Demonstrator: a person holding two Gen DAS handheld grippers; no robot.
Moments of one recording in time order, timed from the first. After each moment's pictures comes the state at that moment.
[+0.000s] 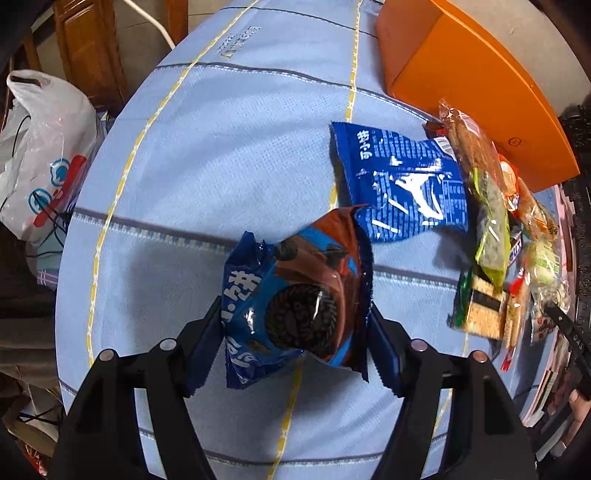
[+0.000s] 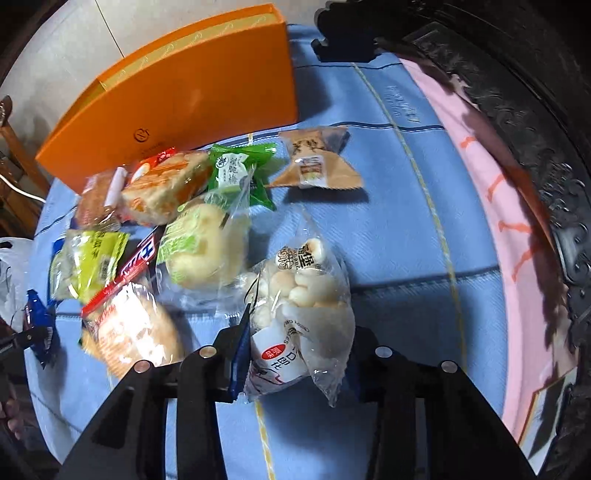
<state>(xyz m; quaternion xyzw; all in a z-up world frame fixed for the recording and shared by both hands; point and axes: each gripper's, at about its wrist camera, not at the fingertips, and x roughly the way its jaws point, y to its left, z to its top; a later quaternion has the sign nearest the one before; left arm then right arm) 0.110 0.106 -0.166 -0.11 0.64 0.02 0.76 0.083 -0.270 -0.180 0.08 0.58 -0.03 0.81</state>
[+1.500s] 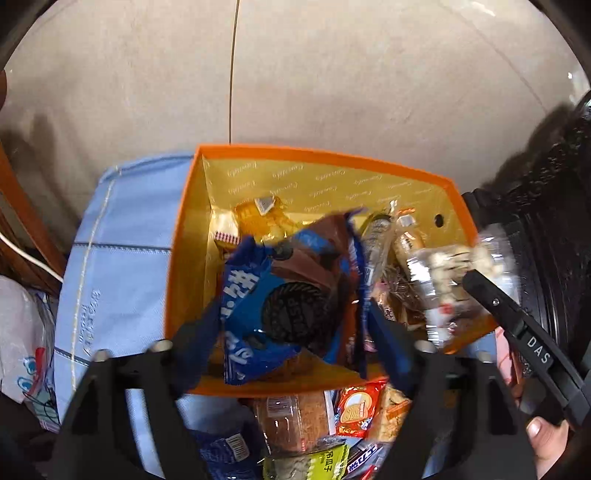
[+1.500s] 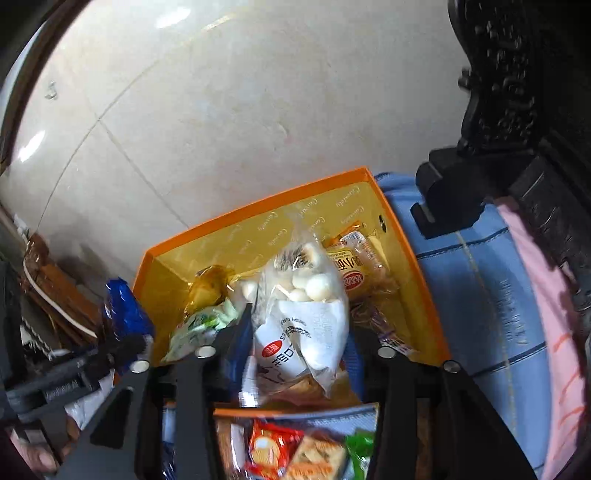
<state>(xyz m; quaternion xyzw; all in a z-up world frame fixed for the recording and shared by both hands) 0.342 -0.034 -0.046 -0.05 0.53 -0.07 0.84 0.292 -0.230 -0.098 0.17 0.45 0.01 0.88</state>
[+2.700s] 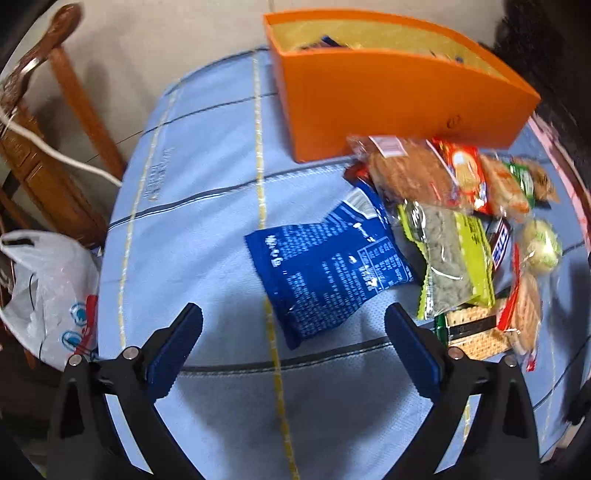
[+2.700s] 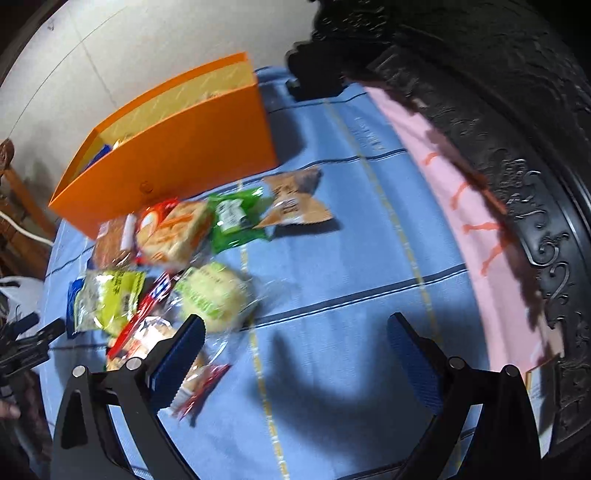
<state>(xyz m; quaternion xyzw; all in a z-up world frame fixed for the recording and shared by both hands) 0.154 0.031 -0.143 0.10 0.56 -0.05 0.82 0.069 -0.266 -0.152 0.12 0.53 -0.06 0.84</state>
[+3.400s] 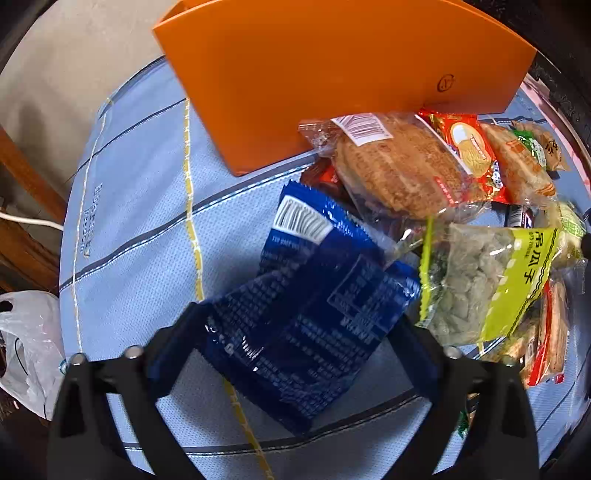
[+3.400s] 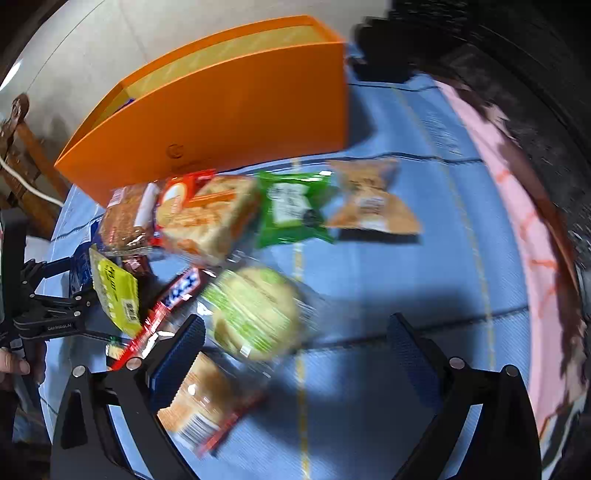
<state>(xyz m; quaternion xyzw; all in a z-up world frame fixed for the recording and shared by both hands) 0.207 0.010 -0.189 0.14 0.57 -0.11 0.80 0.120 -0.221 -0.187 0.07 0.56 0.01 0.82</state>
